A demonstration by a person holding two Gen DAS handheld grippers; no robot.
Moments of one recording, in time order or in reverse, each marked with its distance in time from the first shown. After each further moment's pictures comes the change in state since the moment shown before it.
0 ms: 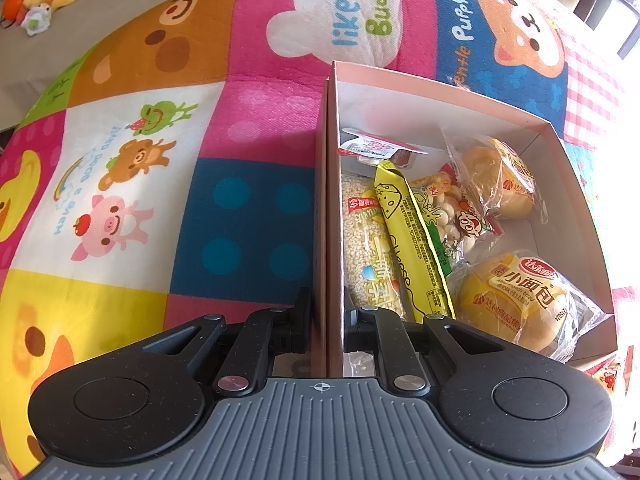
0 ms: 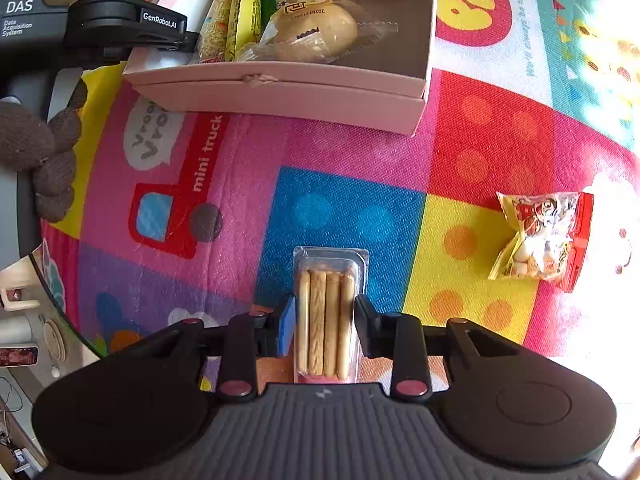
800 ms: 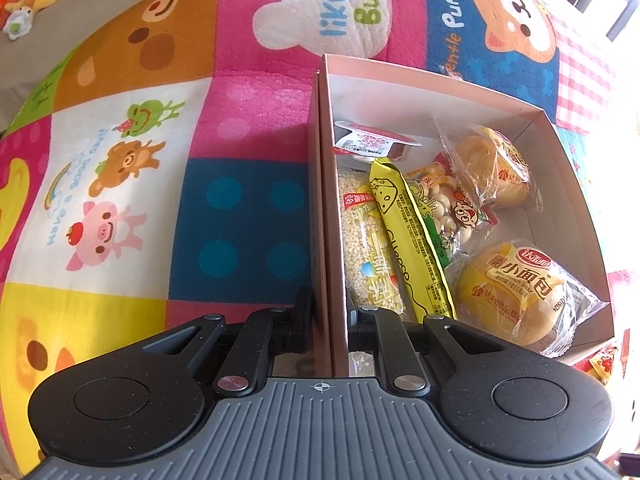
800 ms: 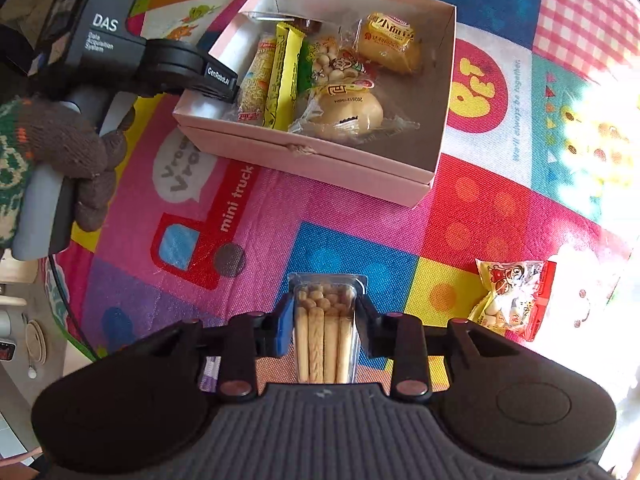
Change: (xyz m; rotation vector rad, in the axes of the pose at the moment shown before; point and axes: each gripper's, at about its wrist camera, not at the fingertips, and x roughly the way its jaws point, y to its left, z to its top) left arm 0.002 0.004 0.006 0.037 0.047 -0.031; right arm -0.049 0.022 -0.022 -0.084 -0.144 -0.066
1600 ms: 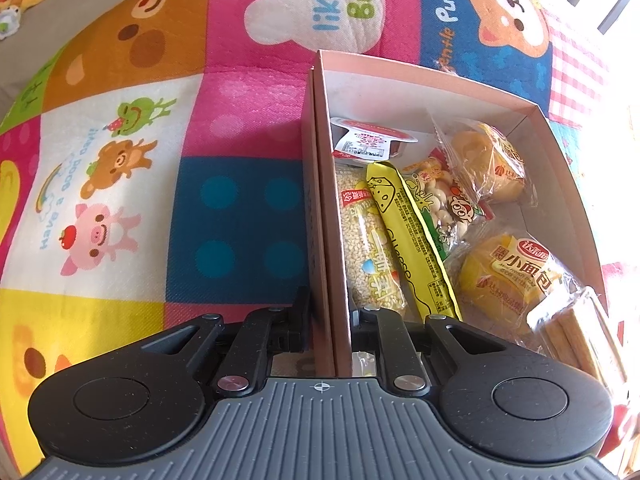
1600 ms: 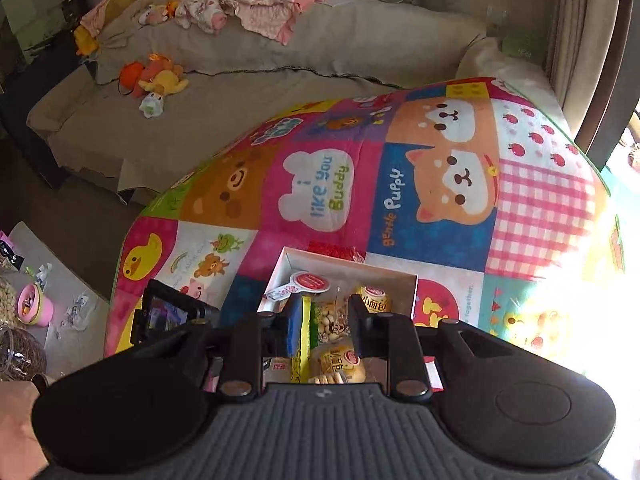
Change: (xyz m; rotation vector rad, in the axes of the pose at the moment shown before) left arm 0.000 0.004 0.002 0.019 0.020 -0.024; right arm -0.180 -0.001 0.147 0.027 -0.425 0.007
